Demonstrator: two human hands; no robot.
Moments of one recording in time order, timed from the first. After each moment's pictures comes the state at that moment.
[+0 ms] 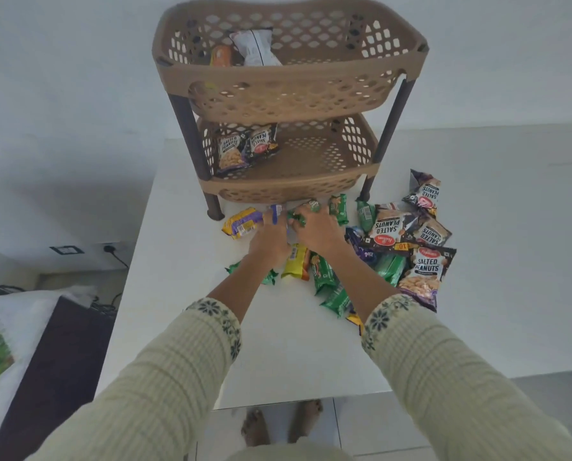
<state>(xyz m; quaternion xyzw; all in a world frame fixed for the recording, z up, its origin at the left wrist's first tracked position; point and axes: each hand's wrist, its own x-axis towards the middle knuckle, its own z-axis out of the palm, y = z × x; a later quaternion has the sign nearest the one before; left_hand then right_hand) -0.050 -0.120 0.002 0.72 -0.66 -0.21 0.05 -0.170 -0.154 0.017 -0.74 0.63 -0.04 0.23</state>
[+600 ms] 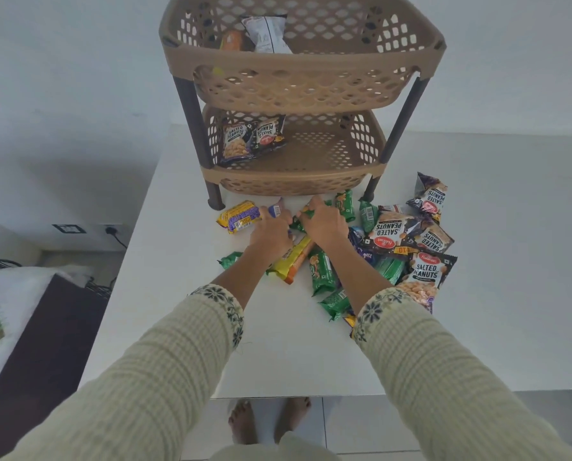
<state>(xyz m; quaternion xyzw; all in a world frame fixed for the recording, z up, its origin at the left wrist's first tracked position) -0.056 -0.127 -0.009 0.75 -0.63 -0.20 0.09 -0.177 -0.162 0.018 -0.70 0.67 -0.07 0.24</state>
